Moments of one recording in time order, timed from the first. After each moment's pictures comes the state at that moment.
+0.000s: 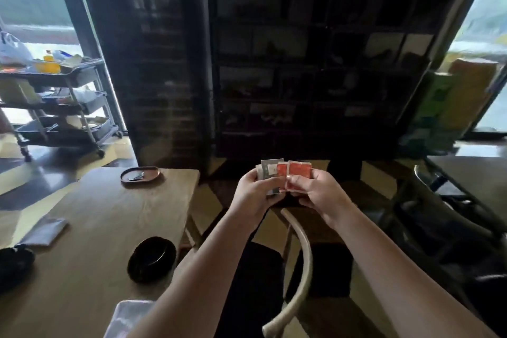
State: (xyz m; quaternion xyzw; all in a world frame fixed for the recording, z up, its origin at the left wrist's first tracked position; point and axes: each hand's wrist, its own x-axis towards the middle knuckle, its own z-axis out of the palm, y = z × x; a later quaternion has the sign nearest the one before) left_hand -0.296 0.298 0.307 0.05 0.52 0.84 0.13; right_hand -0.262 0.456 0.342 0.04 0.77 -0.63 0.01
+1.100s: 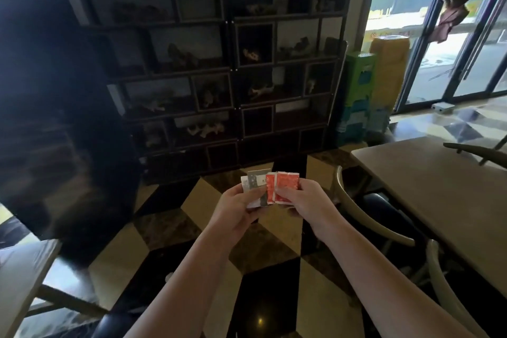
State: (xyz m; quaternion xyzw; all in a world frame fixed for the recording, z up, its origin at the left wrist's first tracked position) left_hand -0.501 0.727 0.281 0.03 0.51 0.82 0.26; right_hand -0.438 0.886 0.312 0.14 0.77 -0.62 -0.04
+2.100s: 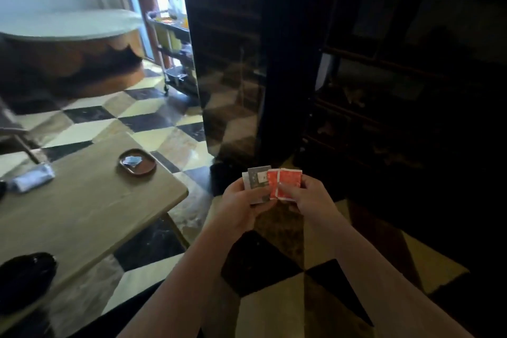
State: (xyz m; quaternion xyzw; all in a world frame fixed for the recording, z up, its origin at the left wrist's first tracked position) left_hand -0.850 0.455 0.206 -0.19 0.47 0.85 -0.13; right_hand -0.947 0.596 0.245 -0.18 0.77 -0.56 0.26
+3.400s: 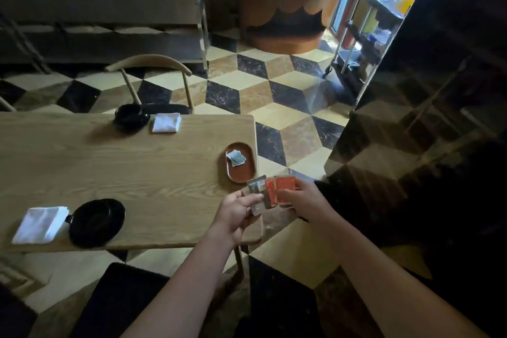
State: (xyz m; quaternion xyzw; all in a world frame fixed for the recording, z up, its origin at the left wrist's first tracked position) left_hand -0.891 0.137 0.136 -0.52 0.23 0.73 -0.38; right_hand -1.062 0.143 0.178 -0.42 0.66 -0.31 0.54
